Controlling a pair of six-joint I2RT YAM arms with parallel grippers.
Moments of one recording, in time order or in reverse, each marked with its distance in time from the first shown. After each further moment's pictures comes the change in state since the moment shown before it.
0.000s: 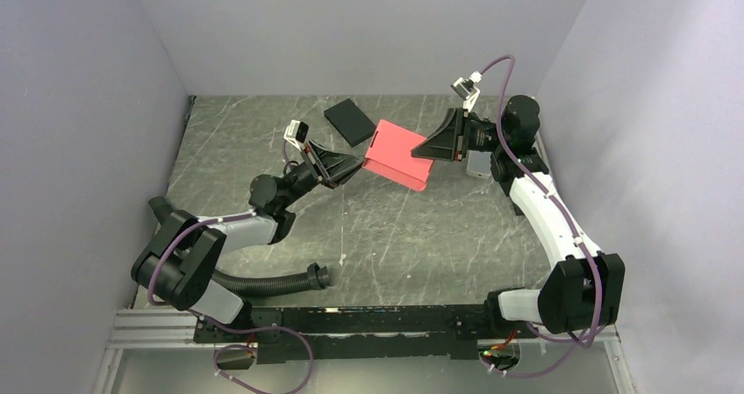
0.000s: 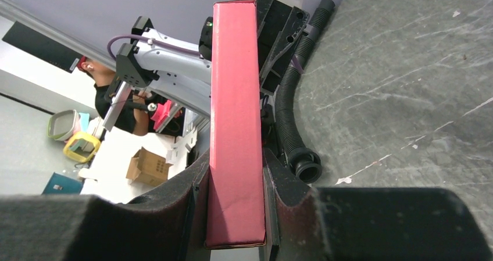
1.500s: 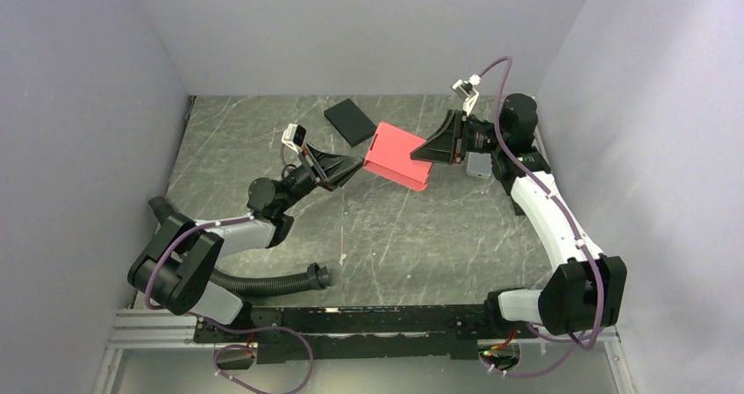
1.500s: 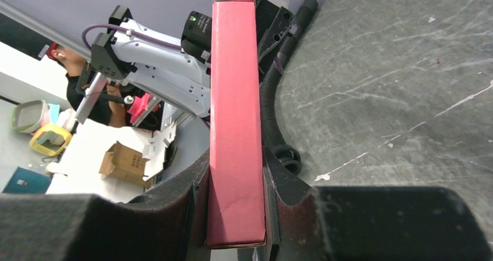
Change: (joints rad) left arm -0.002 -0.027 -0.034 -0.011 -0.033 -0.028; right arm 0.007 -0.005 0.016 -0.132 0.022 -0.175
